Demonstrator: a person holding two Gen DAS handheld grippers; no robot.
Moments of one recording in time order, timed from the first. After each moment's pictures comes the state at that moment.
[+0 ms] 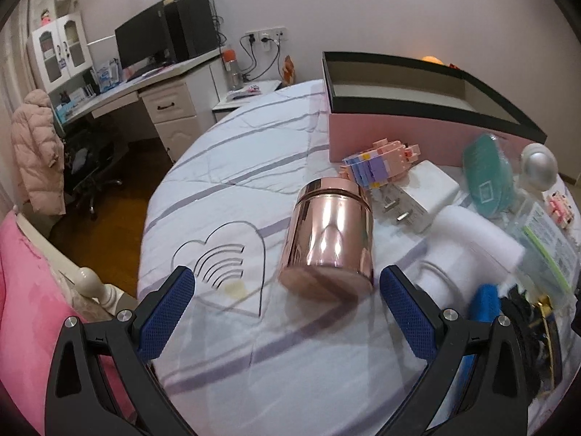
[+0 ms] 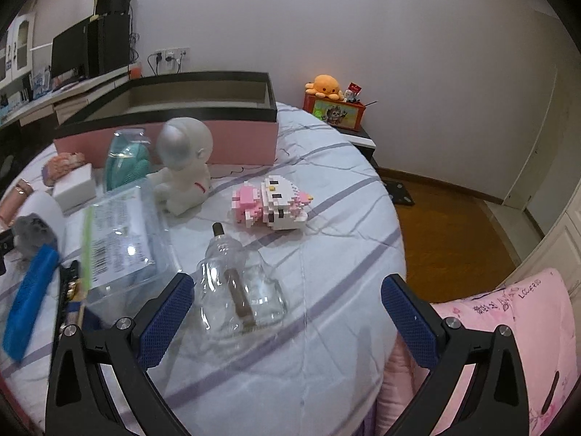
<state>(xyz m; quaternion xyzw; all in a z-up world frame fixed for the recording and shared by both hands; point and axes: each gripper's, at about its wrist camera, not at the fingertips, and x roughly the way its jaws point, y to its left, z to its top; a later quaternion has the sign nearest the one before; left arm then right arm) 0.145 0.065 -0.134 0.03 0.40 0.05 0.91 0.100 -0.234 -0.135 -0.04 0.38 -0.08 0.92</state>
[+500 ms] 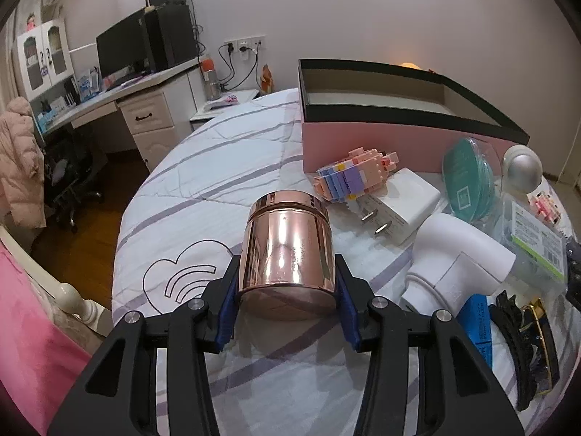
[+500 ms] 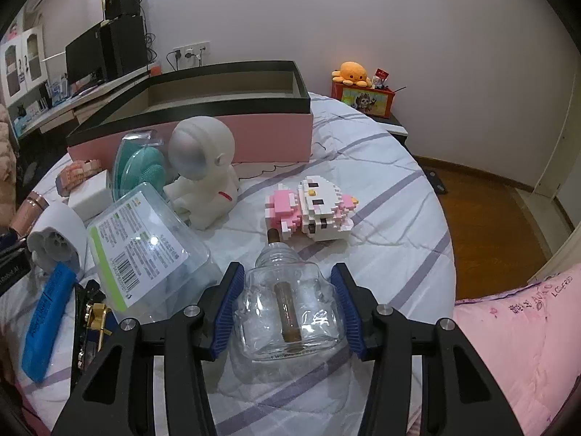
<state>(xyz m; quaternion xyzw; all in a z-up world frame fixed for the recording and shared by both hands) 0.143 0.060 -0.134 0.02 0.38 0.00 0.92 0.114 -0.235 -0.136 0.00 0.39 -0.03 0.92</state>
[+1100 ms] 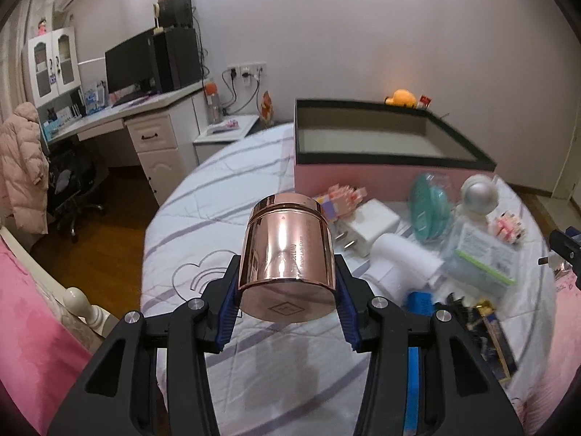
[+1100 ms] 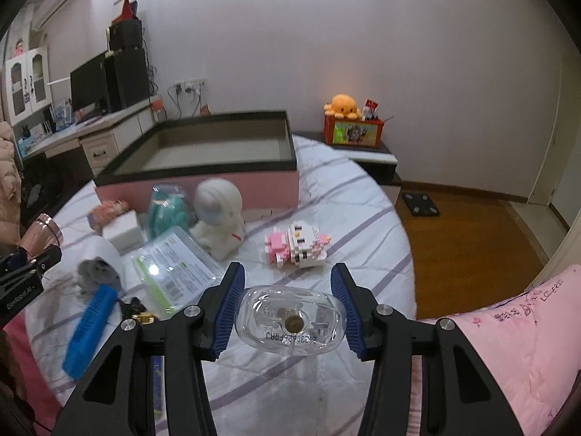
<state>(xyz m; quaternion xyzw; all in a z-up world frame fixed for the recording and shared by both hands) 0.096 0.055 -0.087 0.01 0.33 0.00 0.95 0.067 -0.238 -0.081 0.01 0.32 -0.03 0.95</state>
